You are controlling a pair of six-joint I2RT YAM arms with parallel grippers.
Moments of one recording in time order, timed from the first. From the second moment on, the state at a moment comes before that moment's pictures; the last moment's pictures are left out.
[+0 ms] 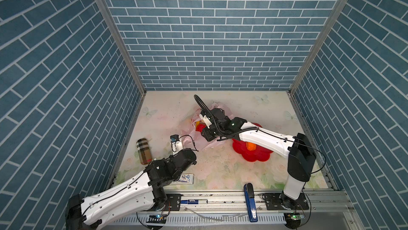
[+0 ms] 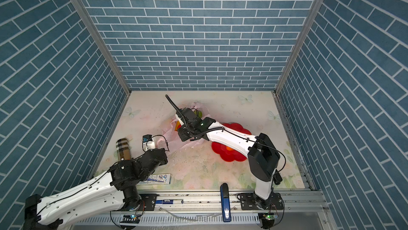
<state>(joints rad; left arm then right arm) -1.02 0.75 0.57 -0.66 -0.61 -1.04 0.99 1.83 1.49 -0.53 -0.07 0.32</state>
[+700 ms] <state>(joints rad) -1.02 0.67 0.48 -0.66 -0.57 -1.09 0.88 2.12 1.61 -0.34 -0.11 0.49</state>
